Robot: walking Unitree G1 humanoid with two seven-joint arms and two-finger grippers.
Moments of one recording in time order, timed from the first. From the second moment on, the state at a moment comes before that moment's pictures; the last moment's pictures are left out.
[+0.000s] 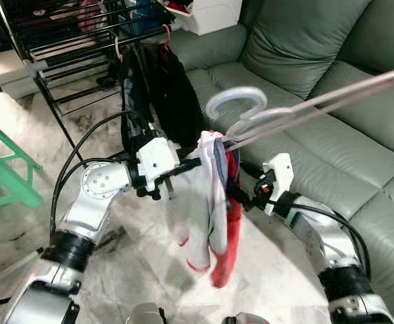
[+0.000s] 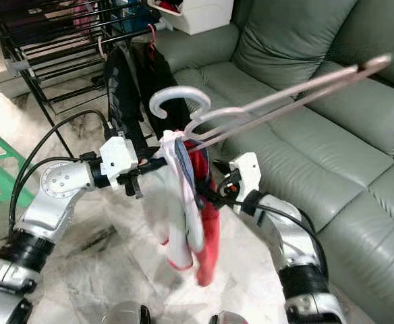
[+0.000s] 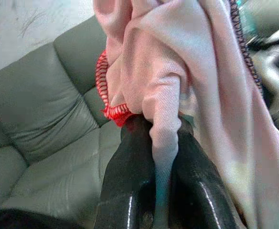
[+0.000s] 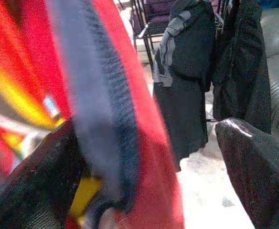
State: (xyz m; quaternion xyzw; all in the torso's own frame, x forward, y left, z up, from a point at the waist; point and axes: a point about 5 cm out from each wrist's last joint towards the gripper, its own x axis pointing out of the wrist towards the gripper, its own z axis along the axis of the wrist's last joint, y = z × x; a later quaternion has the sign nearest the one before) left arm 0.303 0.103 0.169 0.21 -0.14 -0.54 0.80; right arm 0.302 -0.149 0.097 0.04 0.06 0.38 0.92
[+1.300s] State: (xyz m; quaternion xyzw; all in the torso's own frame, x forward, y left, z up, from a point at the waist) left arm 0.313 0.155 0.143 0.15 0.01 -0.55 0.82; right arm 0.300 -0.323 0.178 -0.04 0.02 -0.04 1.00
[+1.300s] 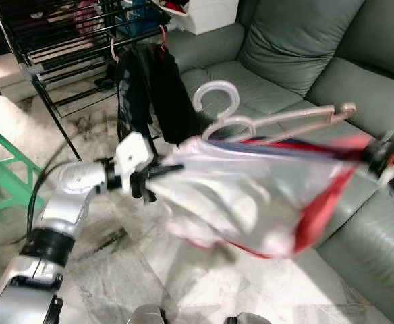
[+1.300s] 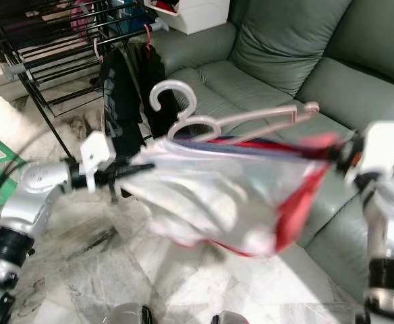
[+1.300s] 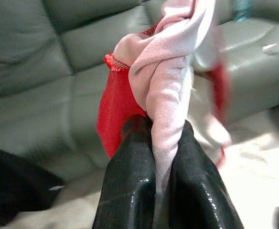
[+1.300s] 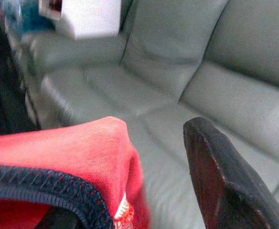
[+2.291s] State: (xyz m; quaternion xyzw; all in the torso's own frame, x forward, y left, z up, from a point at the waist) left arm 0.319 0.134 0.089 0.20 0.07 -0.42 0.88; right arm 0.358 -0.229 0.174 -0.09 -0.02 0.03 1.00
